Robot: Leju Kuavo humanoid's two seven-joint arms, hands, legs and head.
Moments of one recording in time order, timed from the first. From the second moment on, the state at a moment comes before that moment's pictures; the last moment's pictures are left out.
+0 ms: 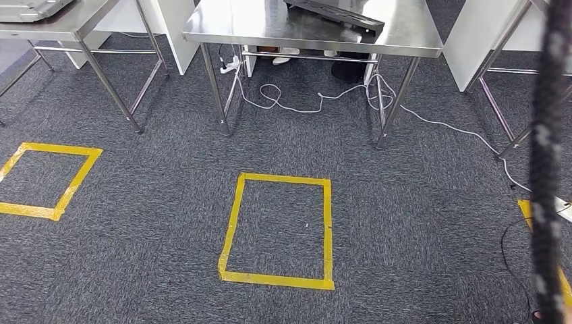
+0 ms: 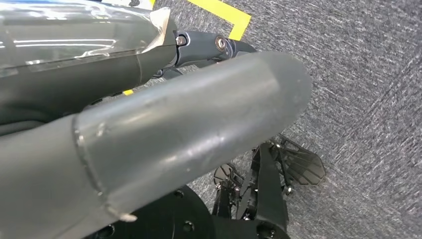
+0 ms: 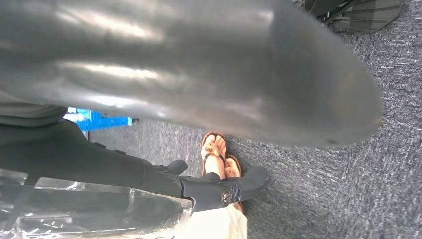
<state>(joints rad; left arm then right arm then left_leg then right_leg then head) -0.12 -0.23 1.24 -0.20 -0.68 0.28 -0.13 -0.06 0.11 0.01 -0.19 0.27 -0.47 0.14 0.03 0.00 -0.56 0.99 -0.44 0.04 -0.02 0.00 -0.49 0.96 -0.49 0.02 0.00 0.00</state>
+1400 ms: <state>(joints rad) -0.11 -0.24 1.22 -0.20 -0.68 0.32 -0.11 -0.06 0.12 -0.12 -0.18 0.20 -0.45 0.16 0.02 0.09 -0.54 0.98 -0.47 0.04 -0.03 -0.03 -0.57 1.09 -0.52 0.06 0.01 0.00</state>
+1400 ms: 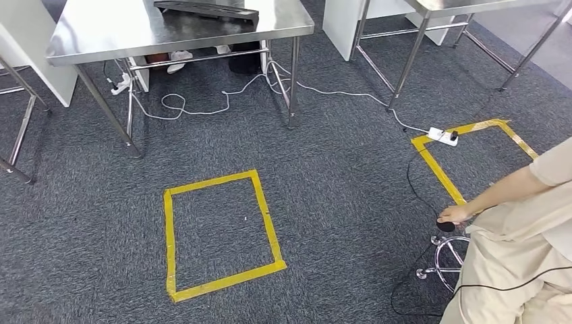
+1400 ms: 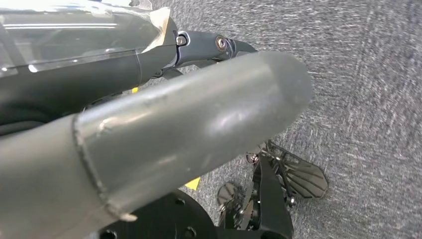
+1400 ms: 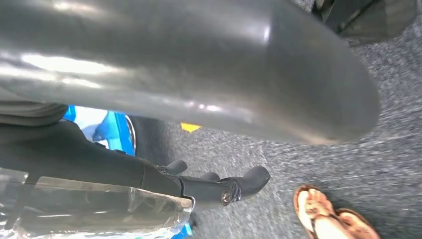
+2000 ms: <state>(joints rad) -0.12 -0.24 1.22 -0.20 -0.67 0.33 -0.11 -0.06 0.13 -0.12 -0.18 0.20 -0.45 0.18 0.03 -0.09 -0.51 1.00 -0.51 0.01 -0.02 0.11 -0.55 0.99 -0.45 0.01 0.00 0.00</state>
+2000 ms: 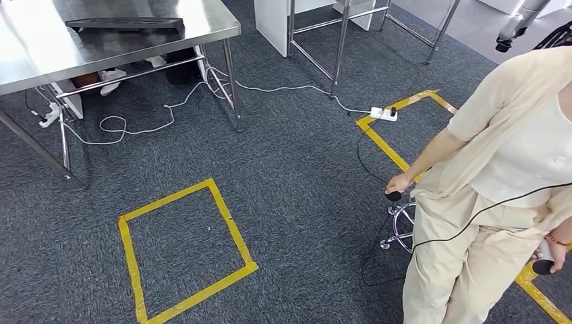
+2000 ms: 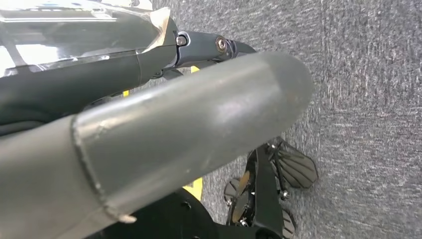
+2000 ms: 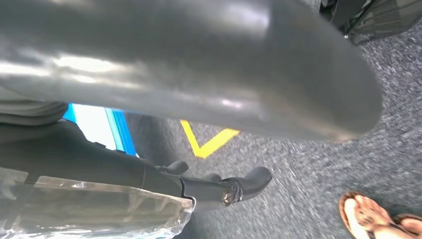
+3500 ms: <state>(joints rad) -0.11 -0.24 1.23 -0.20 -0.67 0.38 -0.04 -0.06 0.13 -0.09 -0.18 0.27 -0.46 0.28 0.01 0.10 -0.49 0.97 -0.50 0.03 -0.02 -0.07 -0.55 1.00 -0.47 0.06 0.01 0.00</state>
